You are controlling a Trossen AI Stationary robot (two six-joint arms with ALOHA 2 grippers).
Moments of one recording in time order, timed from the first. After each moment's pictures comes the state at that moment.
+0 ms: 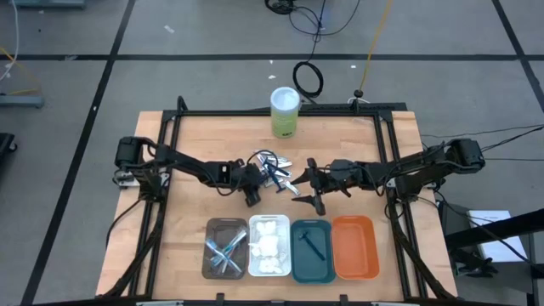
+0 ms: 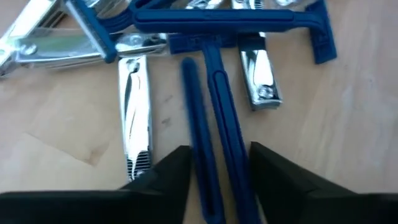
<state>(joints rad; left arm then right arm) 0.05 1.75 0.79 -0.02 -0.17 -0.33 0.04 1.34 0.60 0.45 -0.11 0.01</state>
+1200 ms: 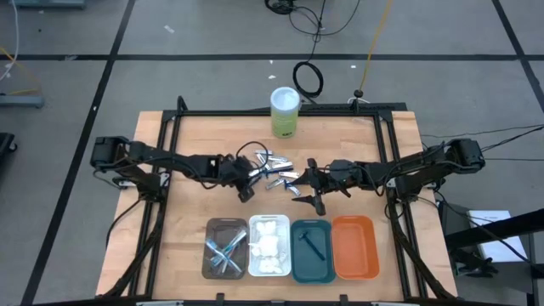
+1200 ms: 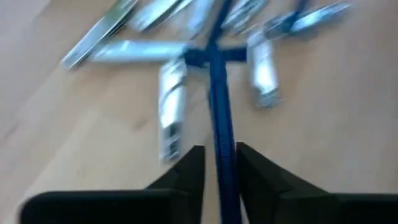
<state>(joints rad) 0.05 1.52 0.79 -0.24 -0.18 -0.44 0.04 1.34 0.60 0.43 -0.11 0.01</state>
